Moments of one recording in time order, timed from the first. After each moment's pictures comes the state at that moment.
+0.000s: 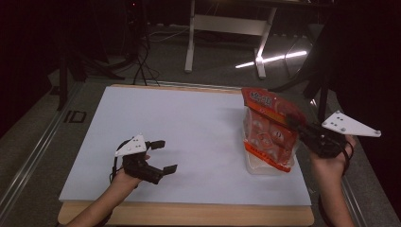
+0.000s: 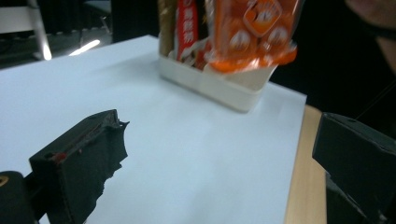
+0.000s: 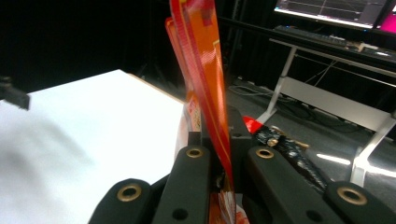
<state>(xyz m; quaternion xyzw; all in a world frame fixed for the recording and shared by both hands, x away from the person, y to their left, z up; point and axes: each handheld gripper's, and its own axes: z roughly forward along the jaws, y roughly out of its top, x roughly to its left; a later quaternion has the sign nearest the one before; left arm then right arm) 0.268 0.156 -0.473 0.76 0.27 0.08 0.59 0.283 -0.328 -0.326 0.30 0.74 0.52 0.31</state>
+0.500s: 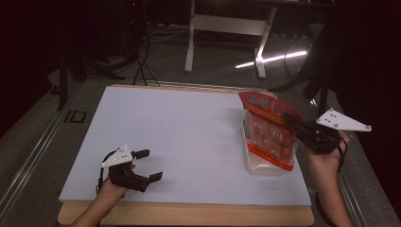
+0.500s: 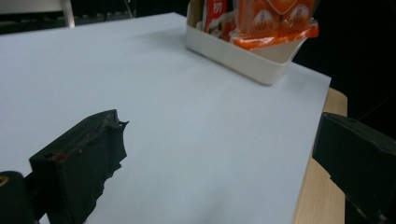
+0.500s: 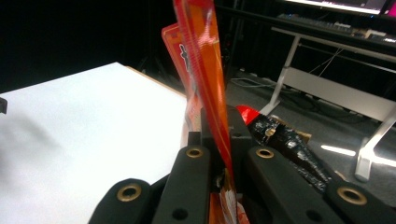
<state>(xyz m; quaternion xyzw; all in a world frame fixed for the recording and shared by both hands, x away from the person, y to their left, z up) 0.251 0.188 -0.507 0.76 0.31 0.09 0.57 0.301 -0.330 -0.341 0.32 0.74 0.51 0.29</state>
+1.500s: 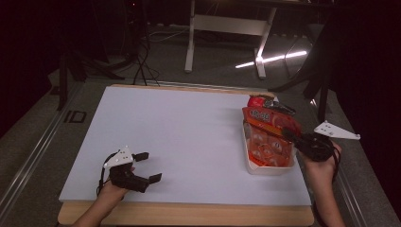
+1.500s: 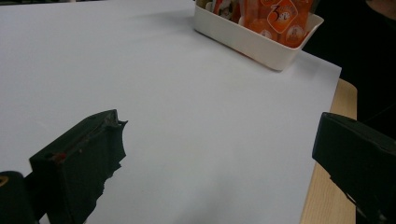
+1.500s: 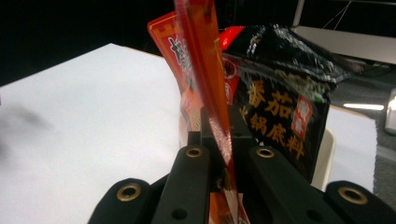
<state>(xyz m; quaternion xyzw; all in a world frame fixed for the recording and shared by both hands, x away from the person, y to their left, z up) 0.257 0.189 -0.519 0.76 0.33 0.08 0.56 0.315 -0.364 -0.404 0.38 0.73 0.51 0.23</state>
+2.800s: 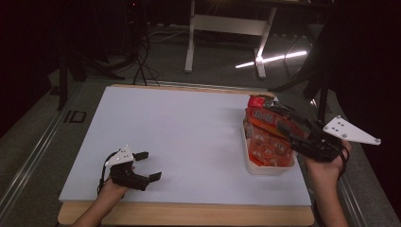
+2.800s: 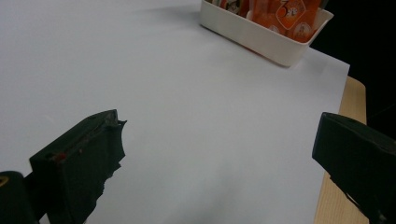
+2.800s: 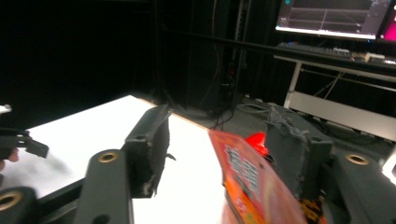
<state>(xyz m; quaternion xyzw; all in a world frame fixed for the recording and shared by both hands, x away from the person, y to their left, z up) 0.263 0.191 -0.526 0.76 0.33 0.08 0.55 0.273 -0.318 -0.332 0.31 0.70 0.57 0.30</state>
